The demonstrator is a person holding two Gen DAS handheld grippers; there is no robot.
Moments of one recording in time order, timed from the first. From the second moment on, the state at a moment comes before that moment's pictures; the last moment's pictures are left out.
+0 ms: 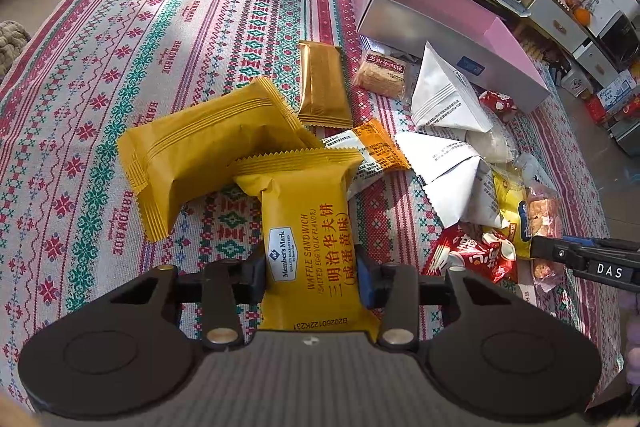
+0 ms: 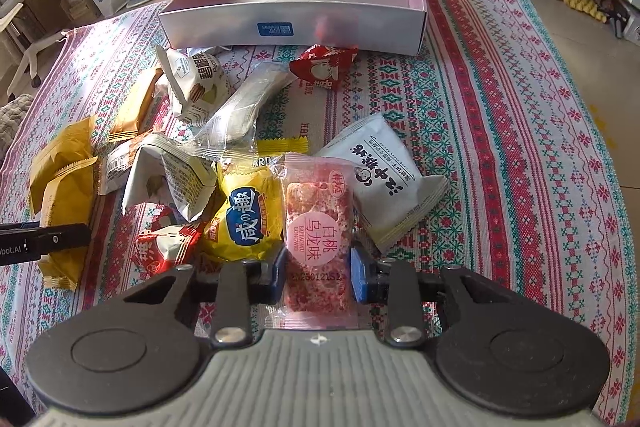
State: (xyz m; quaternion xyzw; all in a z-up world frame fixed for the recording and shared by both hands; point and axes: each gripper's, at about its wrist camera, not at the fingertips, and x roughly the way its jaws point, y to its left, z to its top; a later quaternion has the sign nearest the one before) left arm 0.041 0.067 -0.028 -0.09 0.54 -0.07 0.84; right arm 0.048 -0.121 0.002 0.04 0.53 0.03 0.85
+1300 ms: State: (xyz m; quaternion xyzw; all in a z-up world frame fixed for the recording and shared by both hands) left arm 0.175 0.019 0.038 -0.13 0.43 -0.12 0.88; right arm 0.158 -0.156 0.069 0.15 0.42 0.02 0.89
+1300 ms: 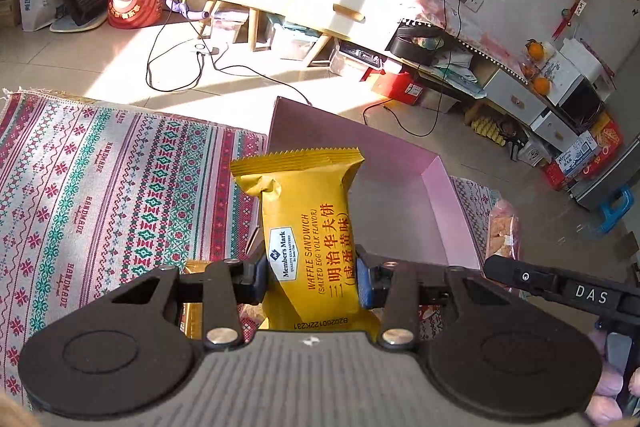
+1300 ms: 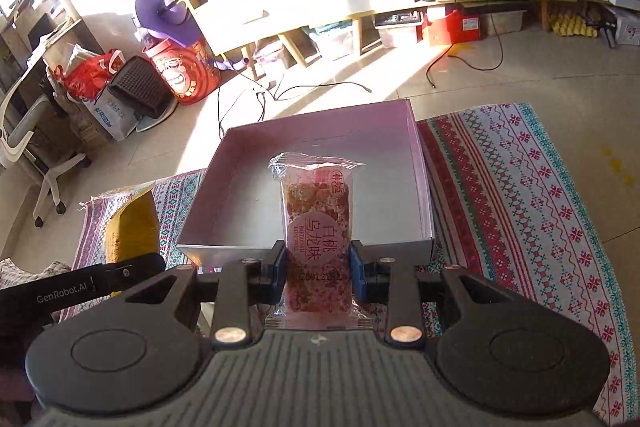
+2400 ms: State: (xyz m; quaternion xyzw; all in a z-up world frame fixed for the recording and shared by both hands) left arm 0.247 -0.043 0.009 -0.04 0.41 -0.12 0.90; right arm 0.214 -0.178 0.037 0.18 0.41 0.01 0.89
